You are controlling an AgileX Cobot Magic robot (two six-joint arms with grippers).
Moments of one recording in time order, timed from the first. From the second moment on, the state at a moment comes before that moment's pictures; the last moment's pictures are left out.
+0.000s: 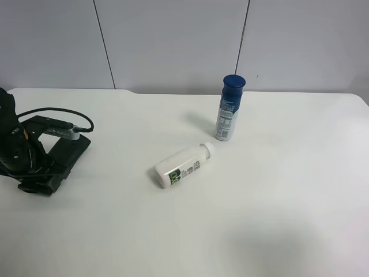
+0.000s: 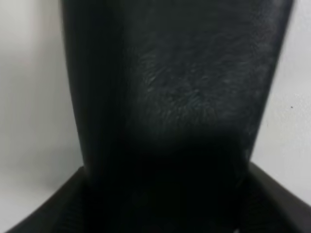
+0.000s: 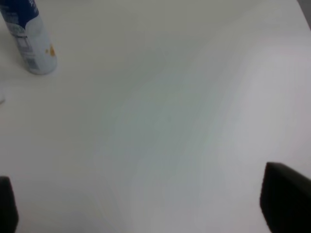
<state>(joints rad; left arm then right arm) -0.11 1.75 -0.74 0.15 0.47 -0.04 0.06 0.00 -0.51 -0.02 1.06 -0.01</state>
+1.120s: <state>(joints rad) -0.11 1.26 -0.74 -0.18 0.76 0.32 0.06 0.00 -0.51 -0.02 1.06 -0.01</state>
